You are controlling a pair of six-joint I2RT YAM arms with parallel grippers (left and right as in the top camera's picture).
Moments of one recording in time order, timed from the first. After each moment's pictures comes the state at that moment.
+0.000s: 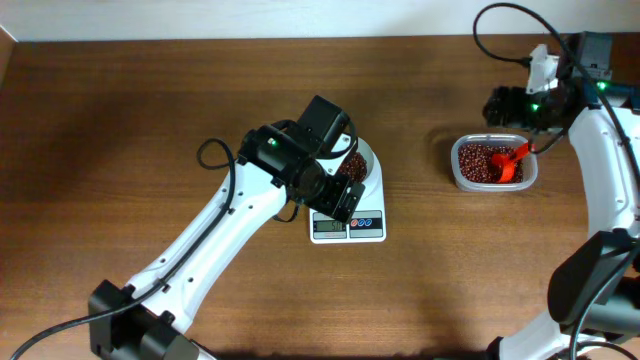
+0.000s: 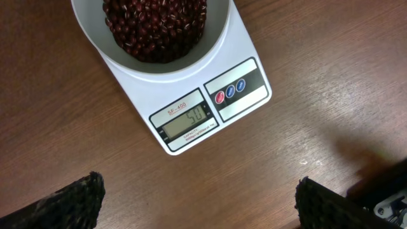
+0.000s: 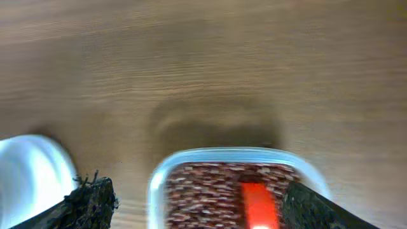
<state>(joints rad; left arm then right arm) -0.59 1.66 1.53 -1.15 0.12 -0.12 -0.18 1.83 1.62 -0.88 -0.25 -0.05</state>
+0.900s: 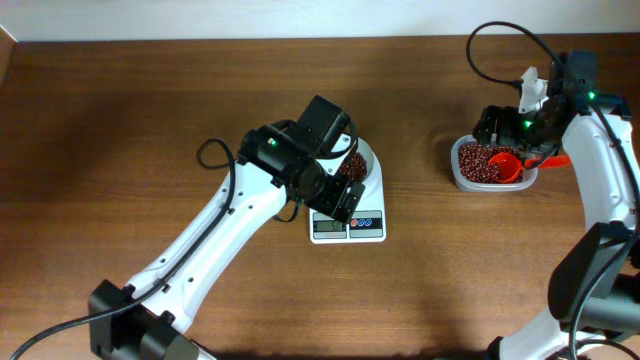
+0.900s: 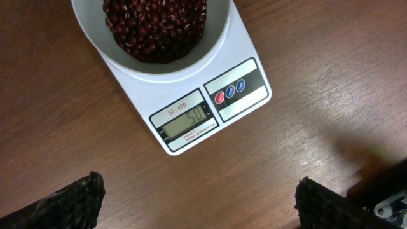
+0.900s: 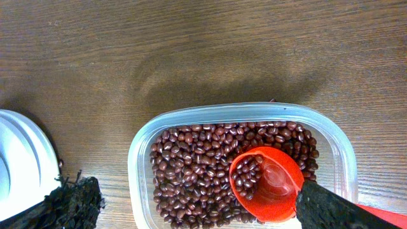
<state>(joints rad) -0.59 1.66 1.53 -1.15 0.12 -0.12 -0.19 1.84 1.53 -0.90 -0.23 -0.02</state>
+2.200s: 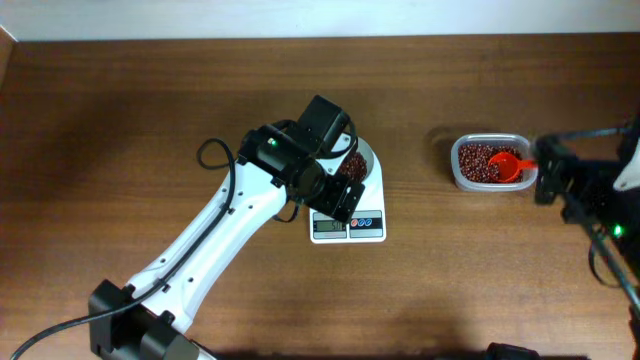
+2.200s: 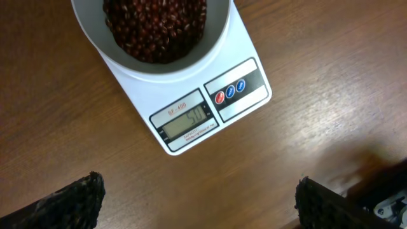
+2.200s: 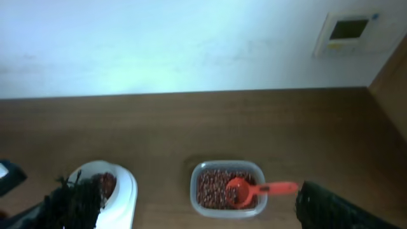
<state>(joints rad) -0.59 1.66 1.53 -1.16 0.12 -0.12 -0.19 0.94 1.52 -1.04 -0.20 -0.02</state>
